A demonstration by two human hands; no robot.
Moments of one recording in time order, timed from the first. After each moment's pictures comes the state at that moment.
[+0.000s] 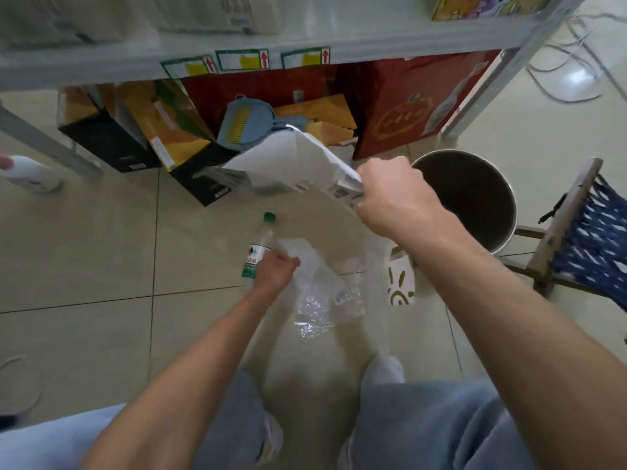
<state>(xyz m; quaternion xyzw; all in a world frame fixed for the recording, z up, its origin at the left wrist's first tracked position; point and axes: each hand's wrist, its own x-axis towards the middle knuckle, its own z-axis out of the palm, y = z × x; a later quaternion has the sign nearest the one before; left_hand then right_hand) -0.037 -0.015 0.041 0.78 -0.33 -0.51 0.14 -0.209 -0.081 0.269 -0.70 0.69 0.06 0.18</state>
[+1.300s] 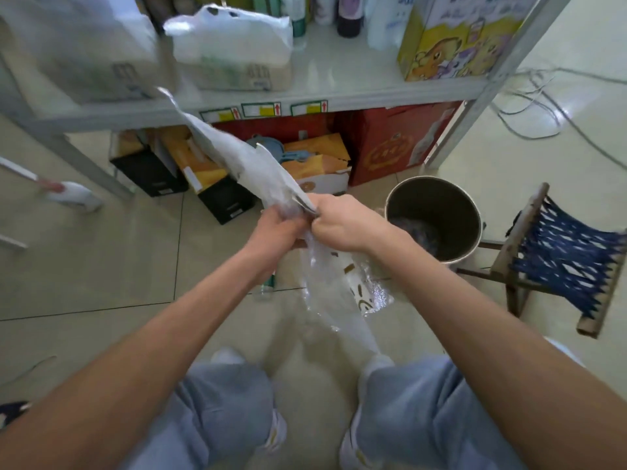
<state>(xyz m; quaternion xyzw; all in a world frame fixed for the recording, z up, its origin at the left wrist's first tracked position) -0.042 -0.006 0.279 0.57 -0.43 -0.60 0.37 -0.178 -0.032 0.340 -0.75 0.54 0.03 0.38</state>
